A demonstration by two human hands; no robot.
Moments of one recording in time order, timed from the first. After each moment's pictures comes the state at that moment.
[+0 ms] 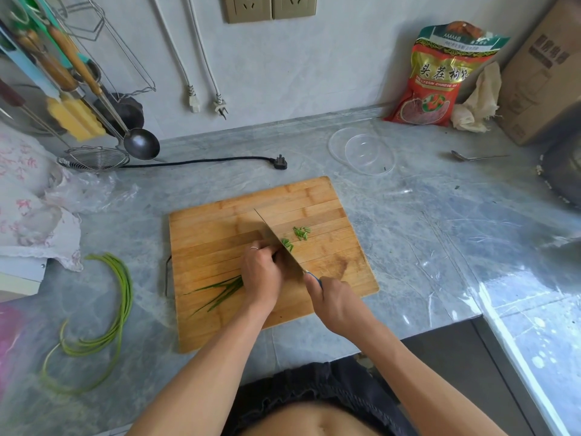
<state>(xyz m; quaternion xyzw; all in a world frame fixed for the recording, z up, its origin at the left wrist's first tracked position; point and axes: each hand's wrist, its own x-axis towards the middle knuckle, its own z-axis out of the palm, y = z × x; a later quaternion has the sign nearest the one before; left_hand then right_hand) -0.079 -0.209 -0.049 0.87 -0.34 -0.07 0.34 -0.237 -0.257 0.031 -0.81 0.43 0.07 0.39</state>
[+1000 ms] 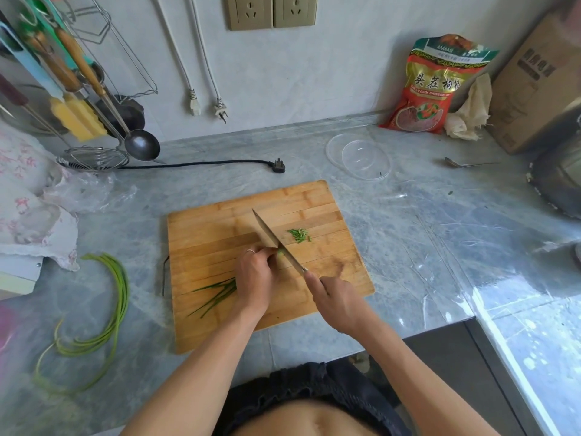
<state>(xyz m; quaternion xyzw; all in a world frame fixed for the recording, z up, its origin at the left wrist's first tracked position) -0.077 -0.196 -0.045 0.86 -0.37 -0.06 0.35 -0.241 -0.260 0.045 -0.80 0.41 0.05 0.44</state>
